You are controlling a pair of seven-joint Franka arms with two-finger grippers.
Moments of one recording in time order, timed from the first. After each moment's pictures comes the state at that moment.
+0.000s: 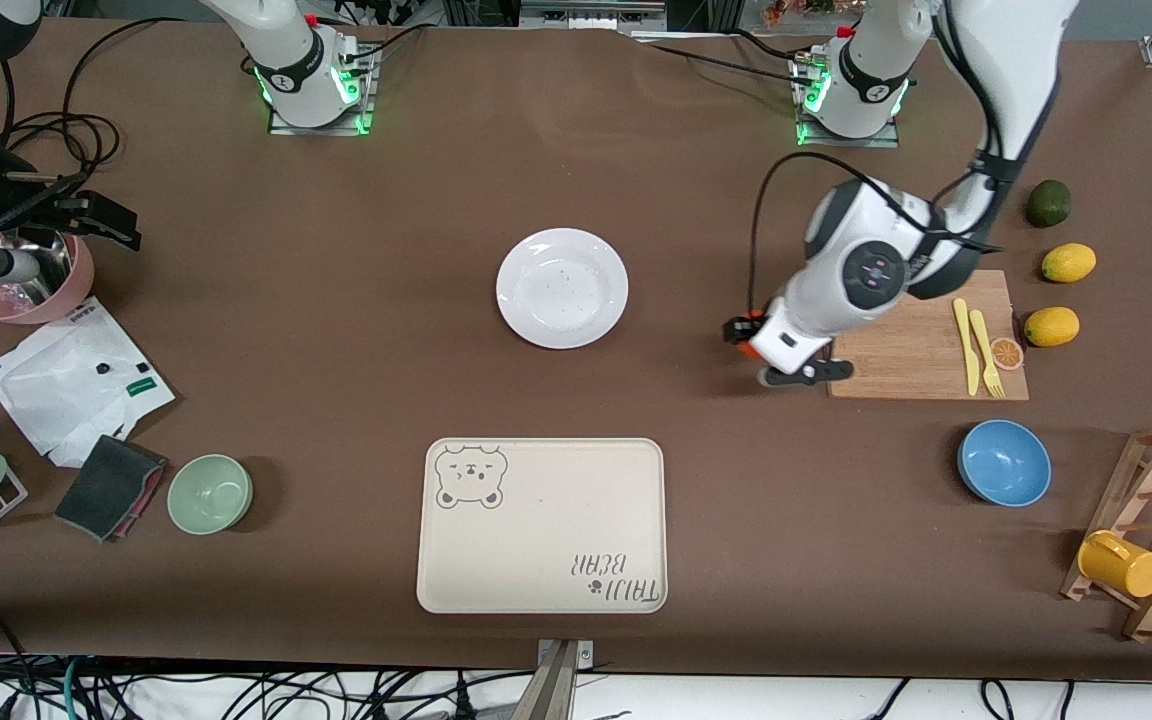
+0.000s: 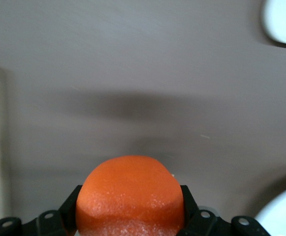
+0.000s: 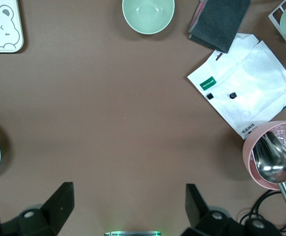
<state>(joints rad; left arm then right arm) -0.03 0.41 -0.45 -1.97 -0.01 2.24 -0.64 0.19 0.03 -0.17 -1.63 -0.04 1.54 0.03</state>
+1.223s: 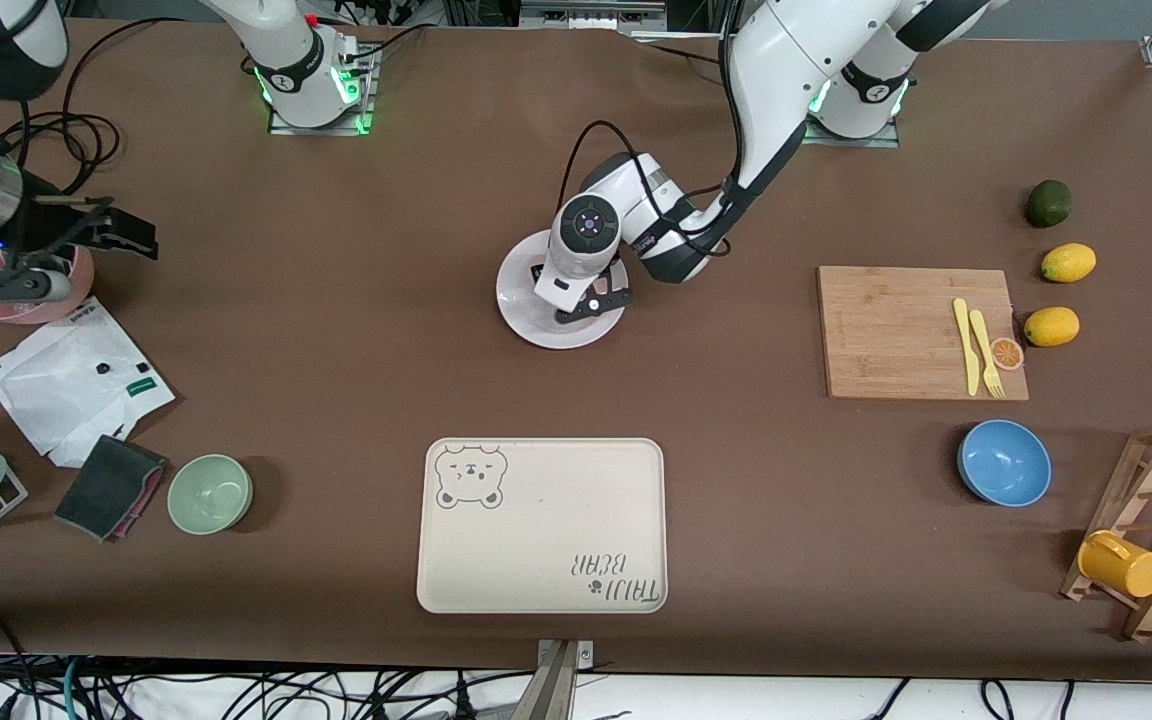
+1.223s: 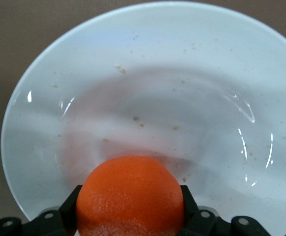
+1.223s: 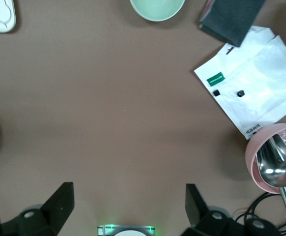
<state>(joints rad) -0.50 0.77 -0.42 -1.64 -0.01 2.24 -1.17 0.19 0.10 -0.16 -1.64 -0.03 1.54 -0.03</state>
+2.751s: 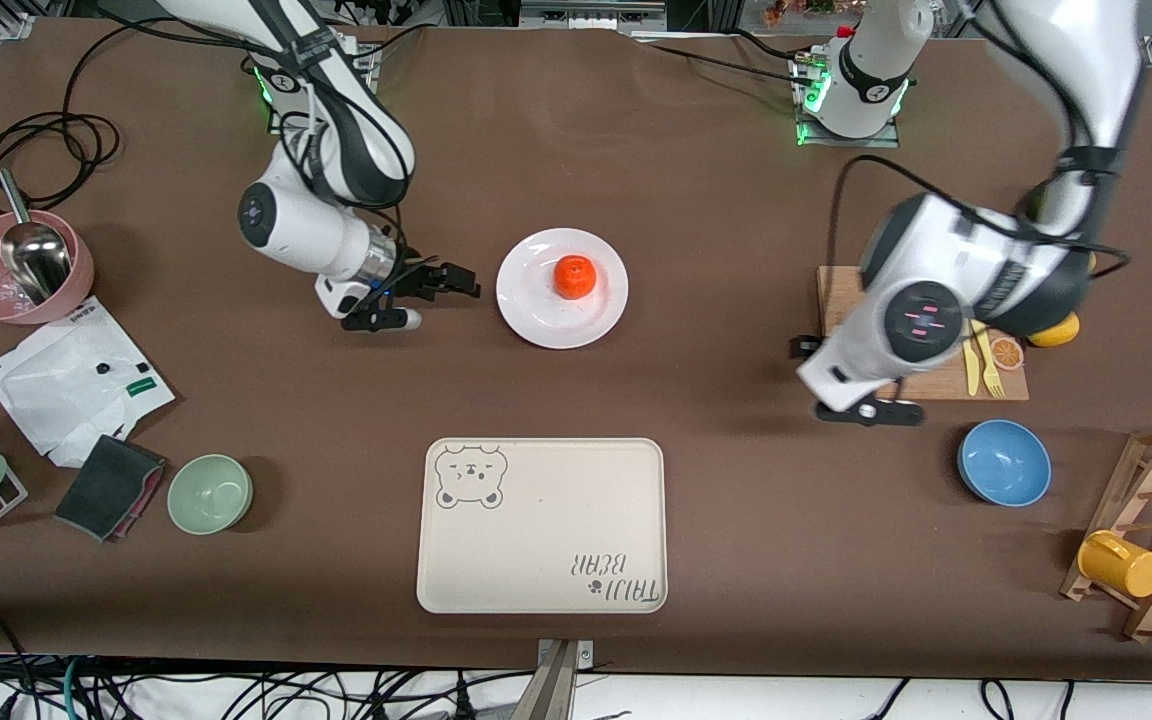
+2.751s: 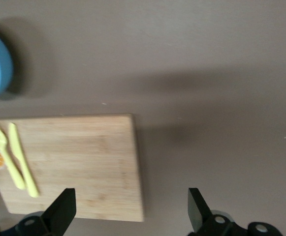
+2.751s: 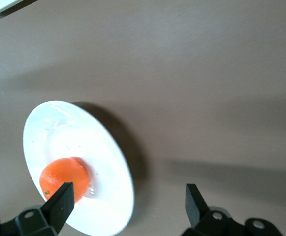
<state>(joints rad) 0.09 0.47 -0.39 -1.59 0.25 1.73 -0.27 0.29 0.28 0.25 -2.26 0.79 2.56 -0.05</state>
